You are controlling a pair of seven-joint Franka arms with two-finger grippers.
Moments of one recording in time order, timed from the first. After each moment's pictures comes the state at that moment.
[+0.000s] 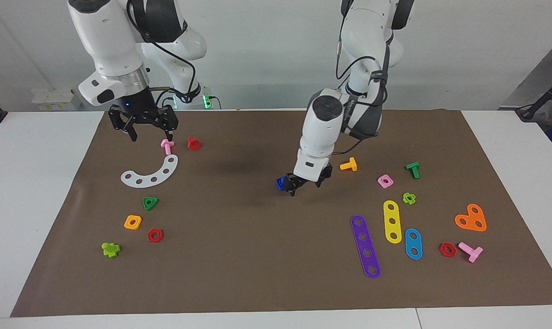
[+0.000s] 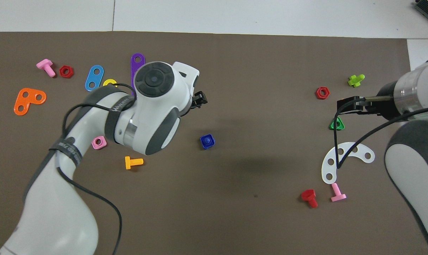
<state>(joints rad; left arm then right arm) -0.57 0.37 0.08 -1.58 -0.07 2.05 -0.79 0.08 -0.02 0.03 -1.69 -0.02 1.75 0.15</state>
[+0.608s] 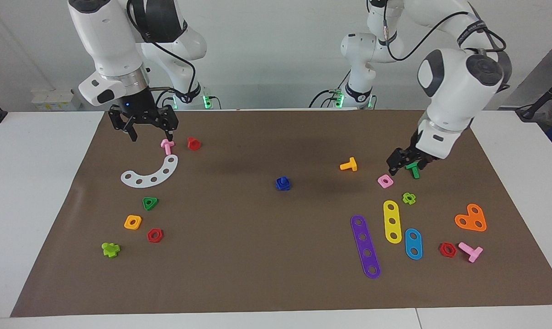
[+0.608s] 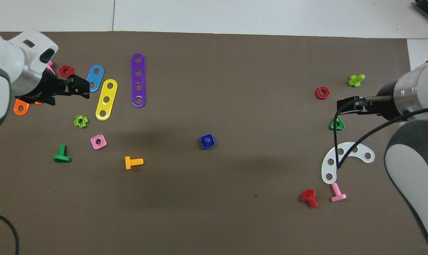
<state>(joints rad) -0.16 0.17 0.09 -1.62 -0.06 1.79 -0.16 0.08 -0.02 0.03 -1.69 -0.02 1.75 0.15</state>
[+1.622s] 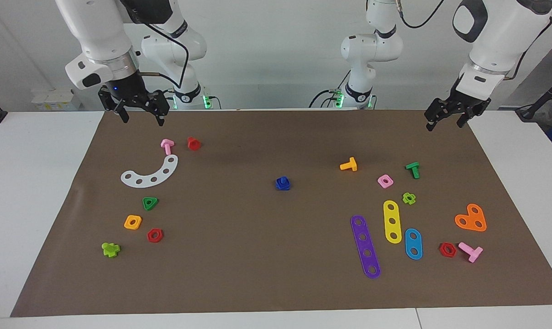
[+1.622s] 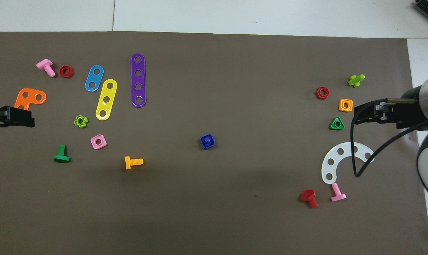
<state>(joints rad) -0.06 -0.10 0.07 -1.76 0.02 1.69 -0.04 0.07 -0.03 0.03 -1.60 -0.03 1.55 0.23</state>
